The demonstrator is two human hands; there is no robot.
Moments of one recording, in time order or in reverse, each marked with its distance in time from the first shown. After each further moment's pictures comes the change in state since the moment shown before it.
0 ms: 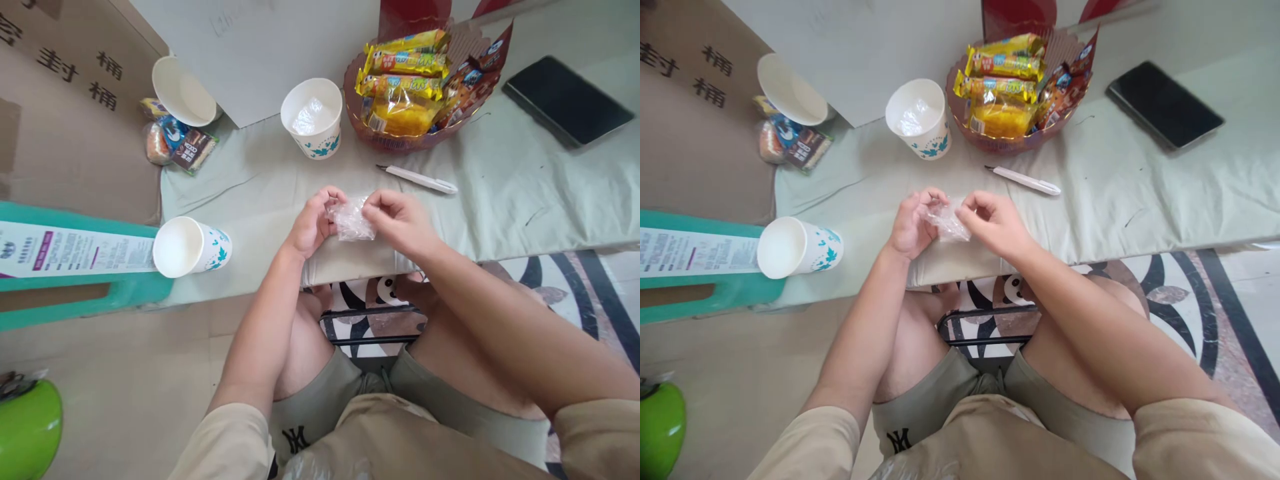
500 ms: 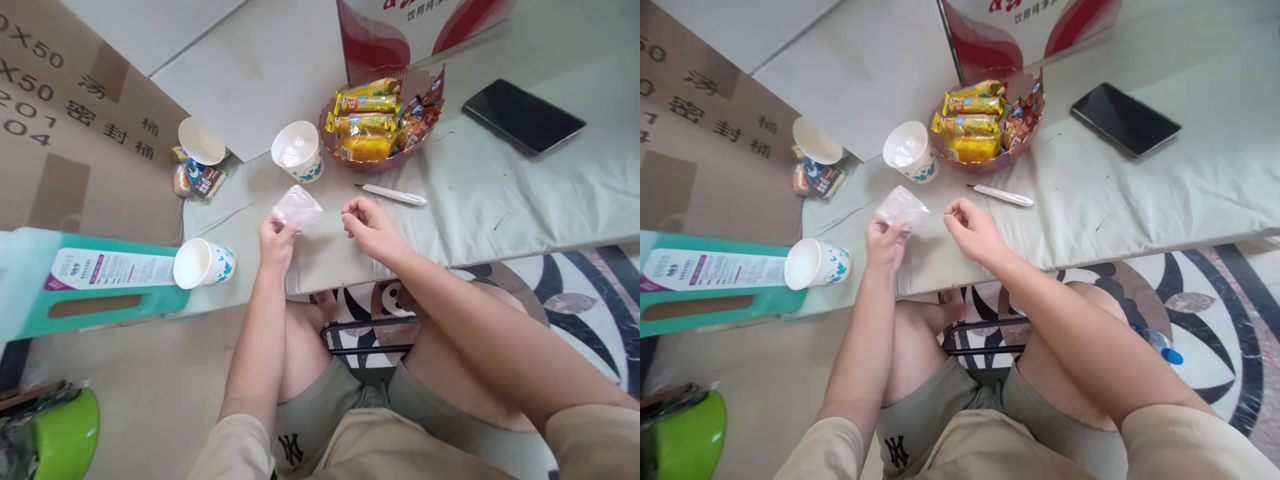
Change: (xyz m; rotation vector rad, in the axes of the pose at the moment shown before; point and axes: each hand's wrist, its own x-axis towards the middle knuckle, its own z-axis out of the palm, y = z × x) left_hand -0.004 0.000 -0.015 0.215 0.536 0.408; right_hand 0.005 0.005 -0.003 0.147 0.025 0.037
